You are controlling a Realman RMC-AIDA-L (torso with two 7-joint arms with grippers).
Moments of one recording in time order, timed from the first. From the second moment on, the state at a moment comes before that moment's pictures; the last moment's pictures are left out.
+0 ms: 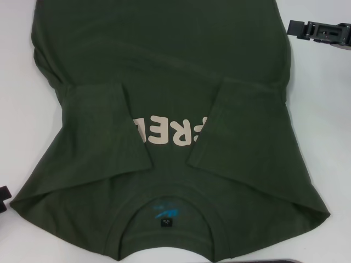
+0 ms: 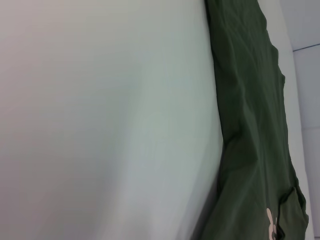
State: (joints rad) left arm -0.13 -1.97 -2.88 -0.62 -0.82 1.74 -2.20; right arm 0.49 1.96 -0.57 -0.70 -1.93 -1.58 2.01
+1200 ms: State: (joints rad) left arm -0.15 -1.97 -2.86 -0.62 -0.81 1.70 -2.24; right arm 0.48 1.96 -0.57 -0.69 -1.93 -1.56 2.01
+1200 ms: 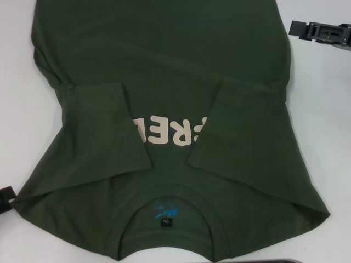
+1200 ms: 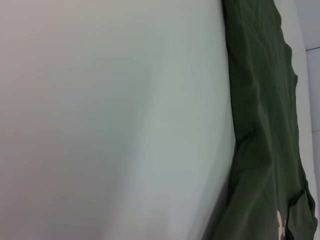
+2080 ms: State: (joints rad) left arm -0.16 -1.97 -2.86 -0.62 -0.80 1.69 -2.26; right arm 0.49 1.96 -0.57 -0.69 -1.93 -1.56 2.01
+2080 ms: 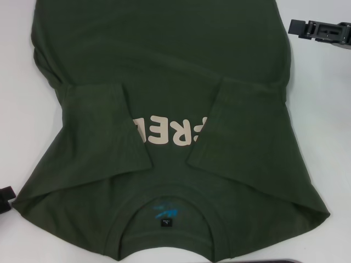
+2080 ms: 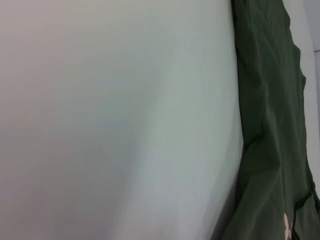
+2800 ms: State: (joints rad) left arm -0.18 -1.99 -2.86 -0.62 -0.77 1.70 -2.26; right arm 0.49 1.96 -0.57 -0.69 -1.93 -1.56 2.01
